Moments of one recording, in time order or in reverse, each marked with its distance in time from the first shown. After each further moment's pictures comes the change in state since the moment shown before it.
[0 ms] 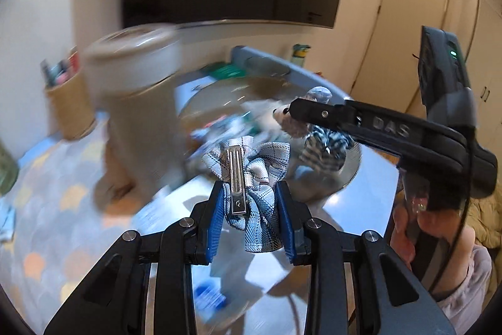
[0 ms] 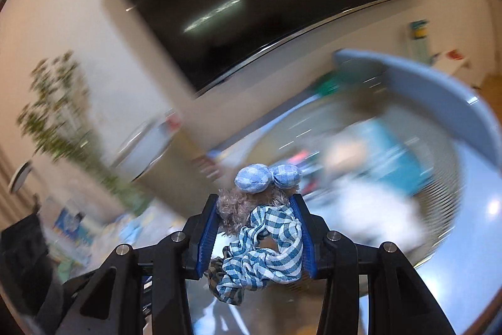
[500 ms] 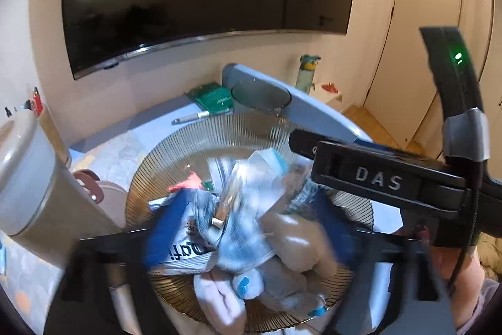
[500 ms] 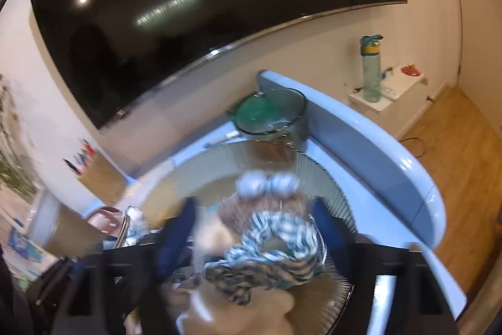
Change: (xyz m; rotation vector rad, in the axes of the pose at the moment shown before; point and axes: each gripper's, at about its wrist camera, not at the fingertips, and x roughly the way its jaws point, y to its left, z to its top) left arm 0.080 -0.042 0.063 -0.002 -0.017 0.084; right arm 0.025 -0.072 0.077 -0.041 0.048 -0.262
